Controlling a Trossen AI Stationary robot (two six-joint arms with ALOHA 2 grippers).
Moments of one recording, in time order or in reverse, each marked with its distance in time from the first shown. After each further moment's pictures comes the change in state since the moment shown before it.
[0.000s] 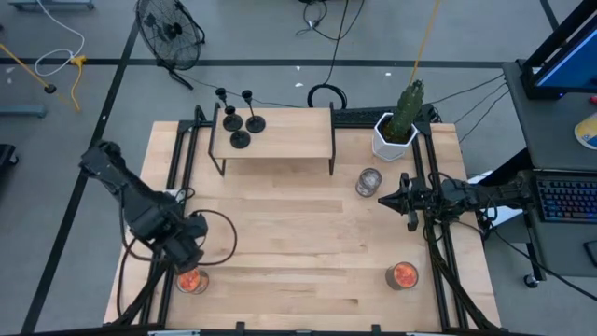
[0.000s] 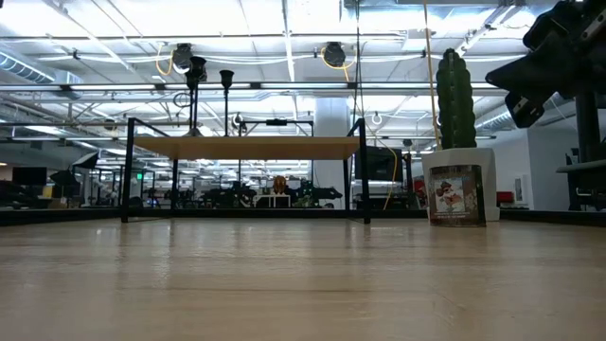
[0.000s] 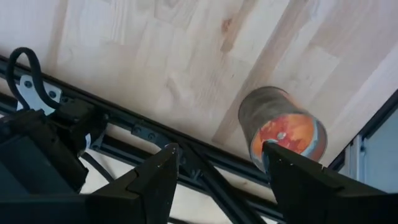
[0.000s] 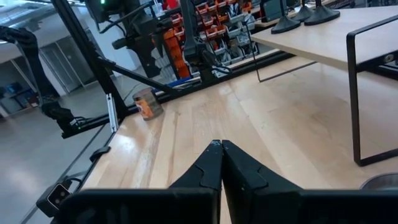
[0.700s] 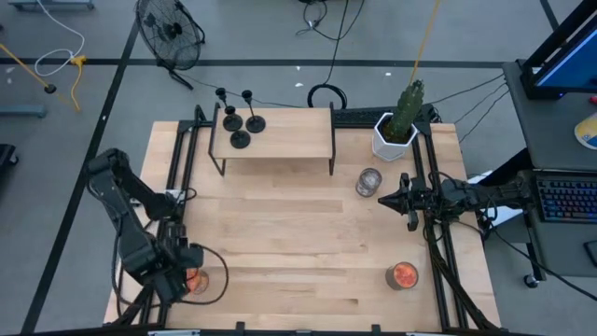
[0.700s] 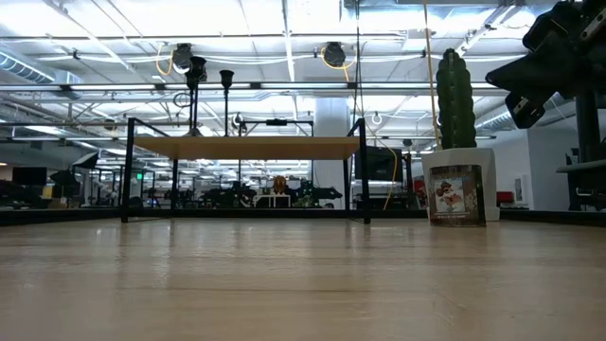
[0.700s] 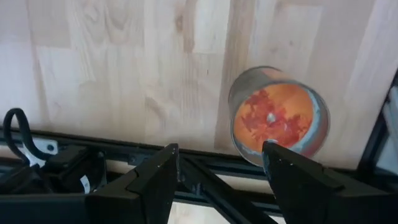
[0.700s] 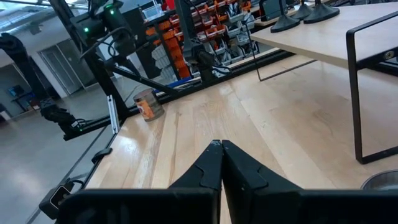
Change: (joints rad) left arm -0.235 0.139 -0.001 0.099 -0.099 0.121; right arm 0.000 0.000 0.000 0.000 0.000 0.017
